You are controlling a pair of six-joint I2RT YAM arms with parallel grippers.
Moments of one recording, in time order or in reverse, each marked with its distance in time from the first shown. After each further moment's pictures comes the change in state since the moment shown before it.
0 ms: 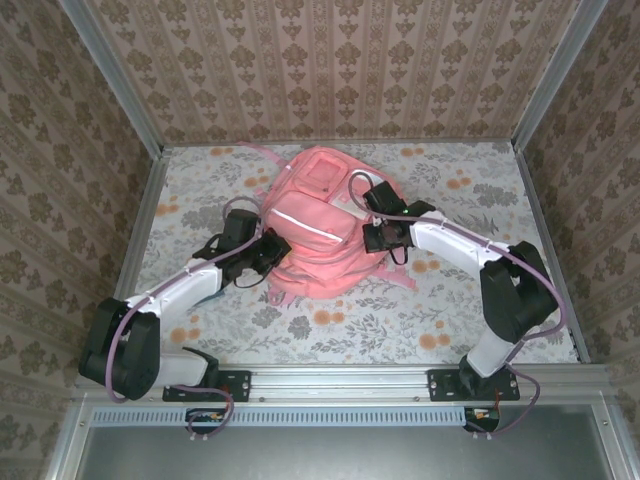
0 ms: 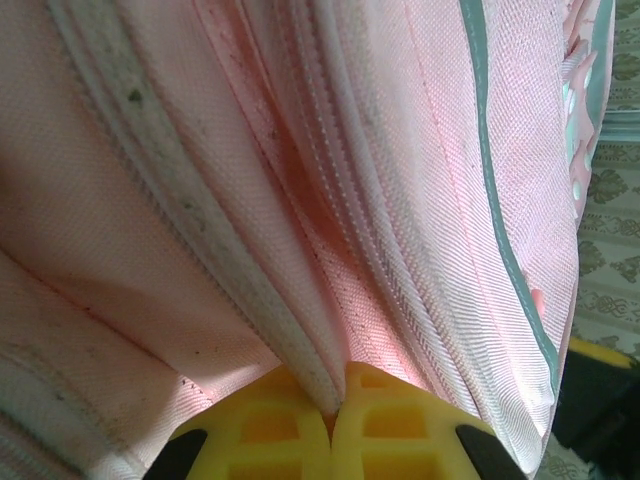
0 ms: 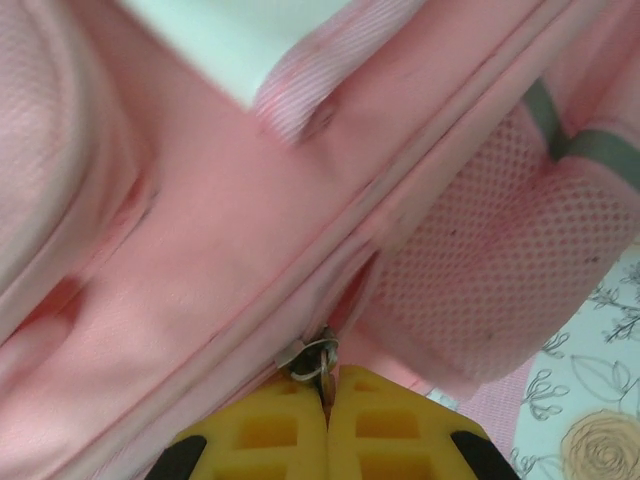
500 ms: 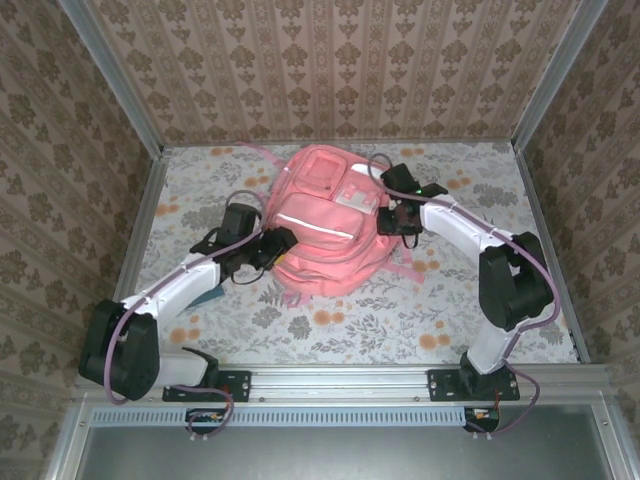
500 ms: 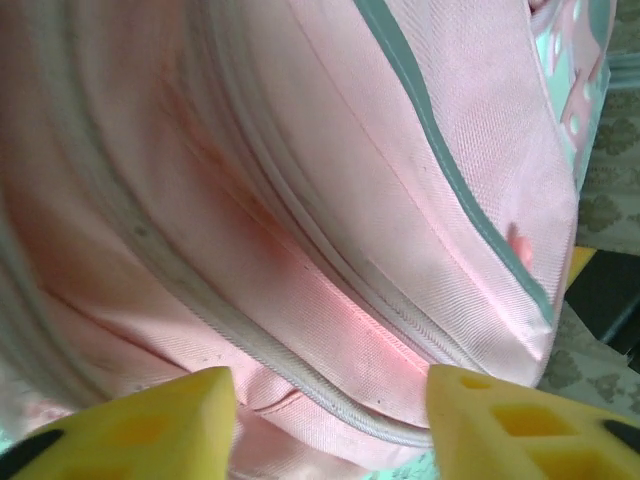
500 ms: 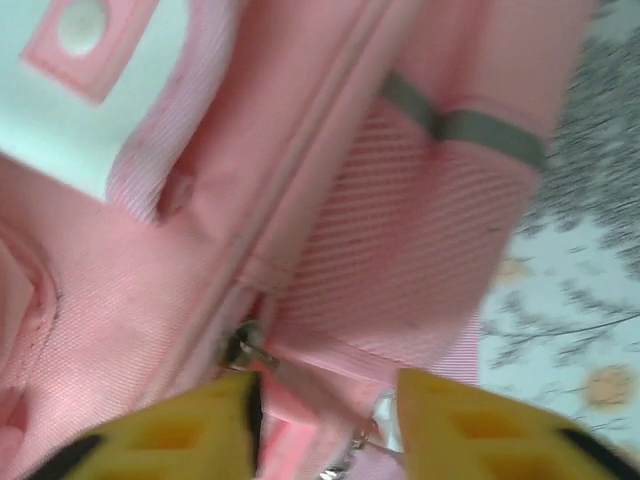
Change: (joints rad) left arm 0.006 -0.004 0.084 -0.124 0.050 0.131; right arm -0.135 0.043 0.097 -0.067 -0.014 0.013
